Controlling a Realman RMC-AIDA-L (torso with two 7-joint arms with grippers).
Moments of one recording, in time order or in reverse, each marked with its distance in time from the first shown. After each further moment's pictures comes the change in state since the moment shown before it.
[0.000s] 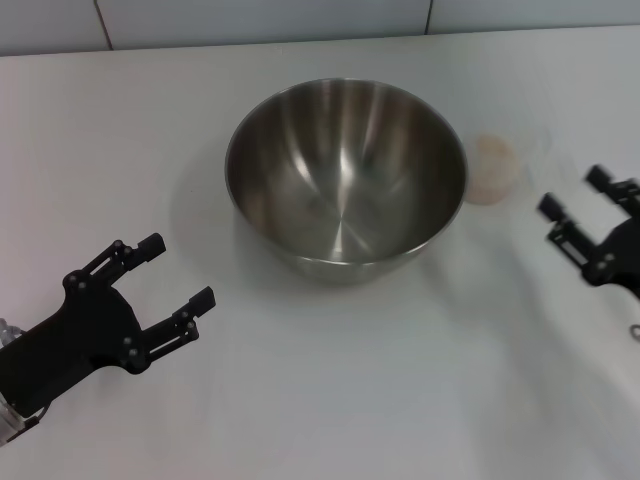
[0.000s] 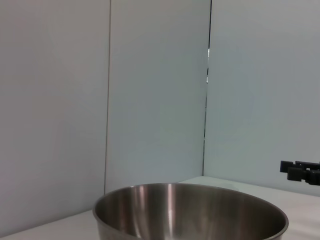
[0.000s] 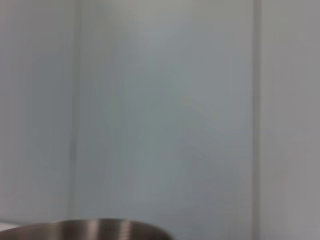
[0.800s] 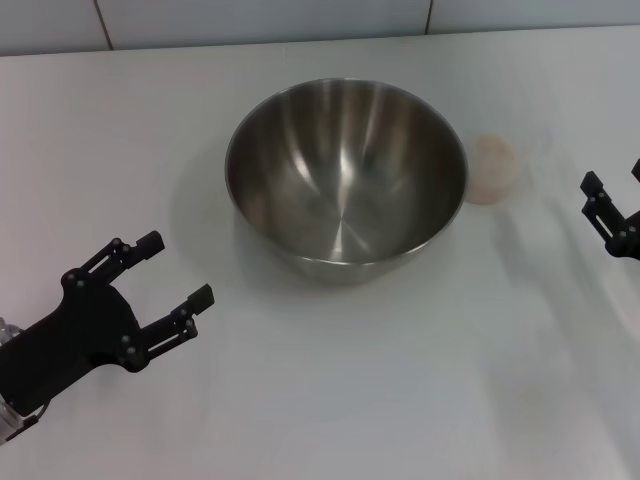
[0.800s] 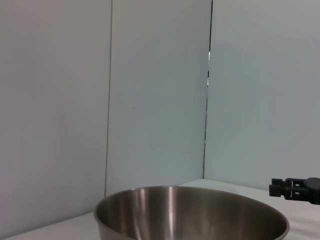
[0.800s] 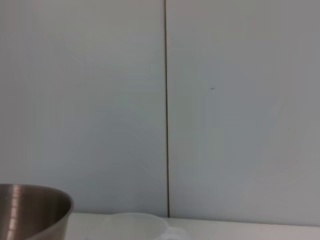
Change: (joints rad) left arm 0.000 0.001 0.000 0.000 -0.005 -0.006 -0.006; right arm 0.030 0.003 0.205 0.071 0.026 0.220 -0.091
